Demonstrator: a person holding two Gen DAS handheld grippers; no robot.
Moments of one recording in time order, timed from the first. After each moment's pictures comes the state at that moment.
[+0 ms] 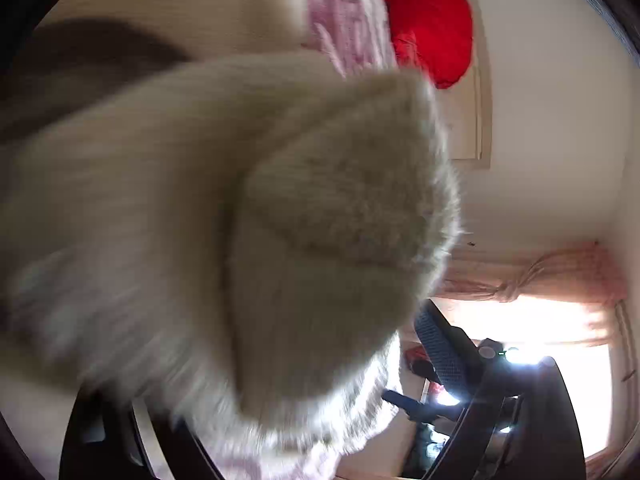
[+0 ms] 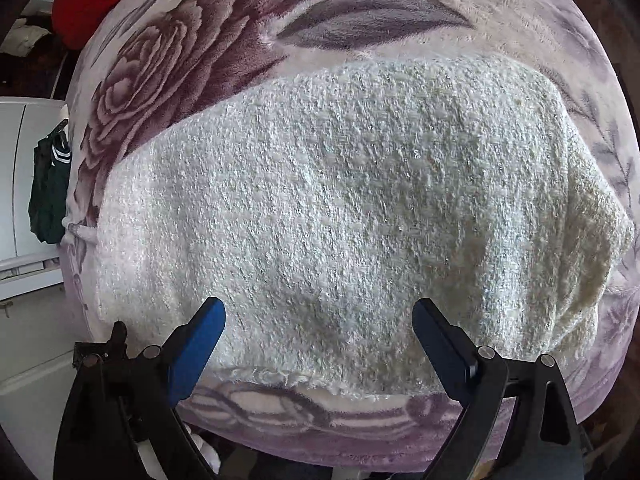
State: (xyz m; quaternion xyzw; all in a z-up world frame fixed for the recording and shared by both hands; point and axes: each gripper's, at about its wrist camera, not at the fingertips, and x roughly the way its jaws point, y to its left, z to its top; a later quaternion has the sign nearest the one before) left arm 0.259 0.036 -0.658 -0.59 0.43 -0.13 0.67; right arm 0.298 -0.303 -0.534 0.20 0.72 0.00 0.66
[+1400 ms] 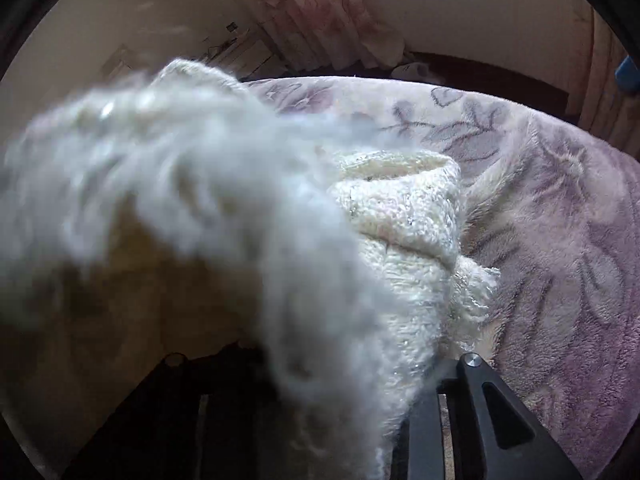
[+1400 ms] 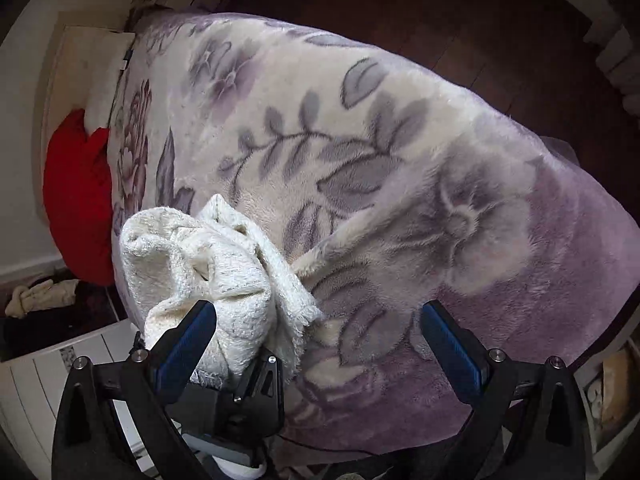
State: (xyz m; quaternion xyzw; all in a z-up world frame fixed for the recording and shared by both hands) left arm 0.204 -0.428 -0.558 0.42 0.36 -0.29 0.78; right arm 0.080 -0.668 -0.510 0.54 0.53 -0.15 0.64
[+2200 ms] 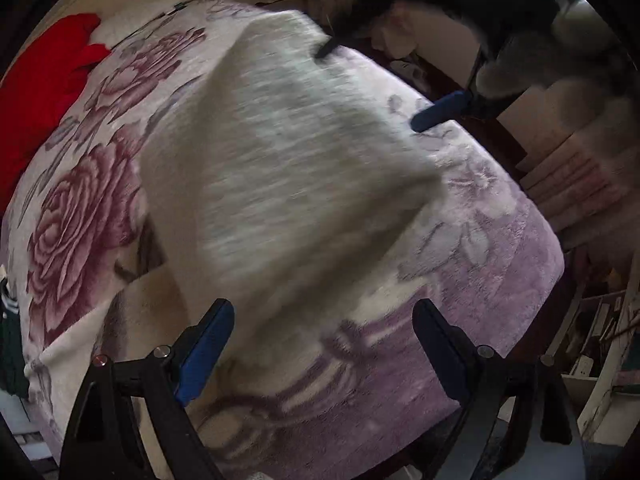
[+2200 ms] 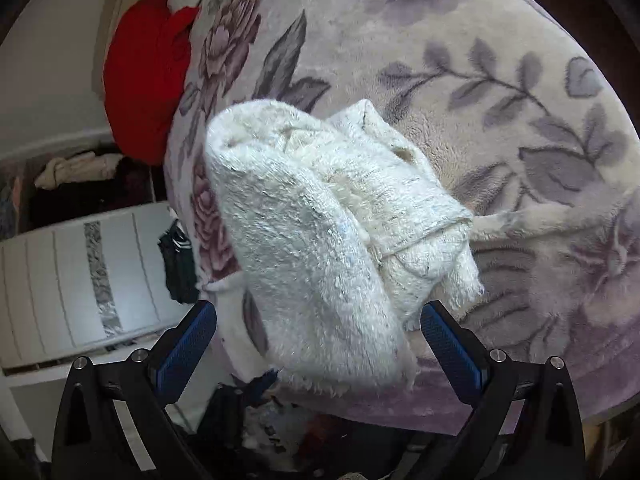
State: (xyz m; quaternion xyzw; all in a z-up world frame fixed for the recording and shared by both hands) left arm 0.195 -0.316 -0.483 0.23 0.55 -0.31 0.74; right arm 0.205 -0.556 -0.486 0.45 0.61 0.07 0.65
